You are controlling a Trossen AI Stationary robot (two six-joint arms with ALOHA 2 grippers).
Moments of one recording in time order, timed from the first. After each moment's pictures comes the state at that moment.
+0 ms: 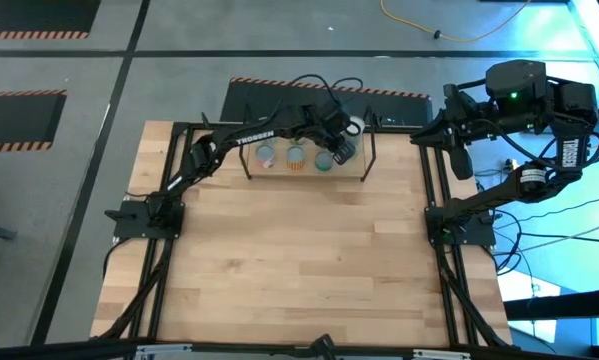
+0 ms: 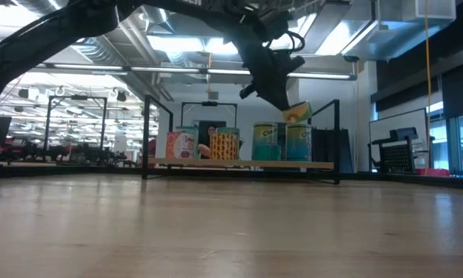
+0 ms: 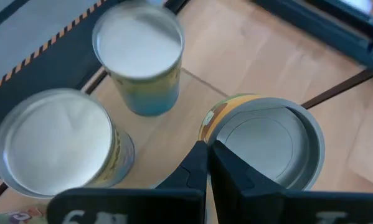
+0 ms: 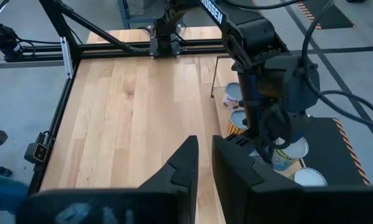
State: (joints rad) left arm 0.37 2.32 2.32 -0.82 -0.04 -0.22; right arm -0.24 1.34 2.31 -1.57 -0.15 -0.11
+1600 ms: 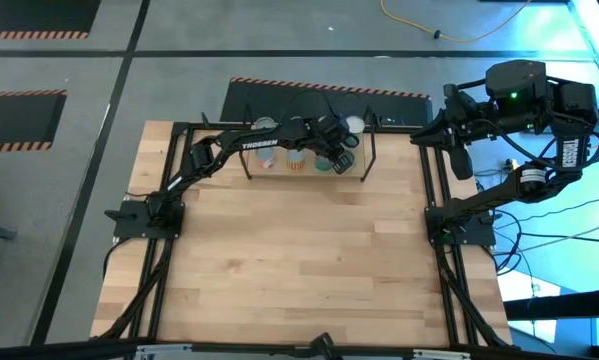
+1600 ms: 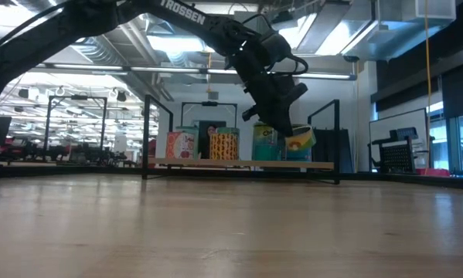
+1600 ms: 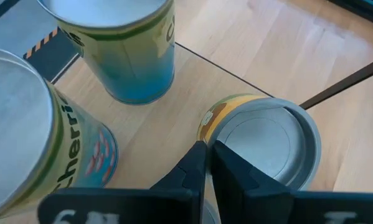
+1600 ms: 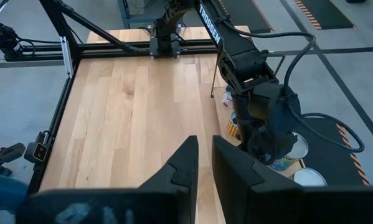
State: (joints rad) left arm 0.37 2.32 2.08 -0.58 -0.04 -0.20; right arm -0.24 1.34 2.31 -1.57 -0.15 -0.11
